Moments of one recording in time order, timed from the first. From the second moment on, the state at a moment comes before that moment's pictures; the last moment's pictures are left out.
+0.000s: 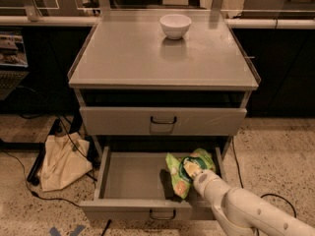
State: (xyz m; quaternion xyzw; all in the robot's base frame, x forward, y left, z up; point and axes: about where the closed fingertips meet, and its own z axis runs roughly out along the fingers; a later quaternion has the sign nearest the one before) arm 0.532 -0.133 0.532 0.27 0.82 0.33 0.38
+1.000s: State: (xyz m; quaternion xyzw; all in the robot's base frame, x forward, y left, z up) arm 0.603 -0.120 0.470 0.27 0.84 0.29 0.37
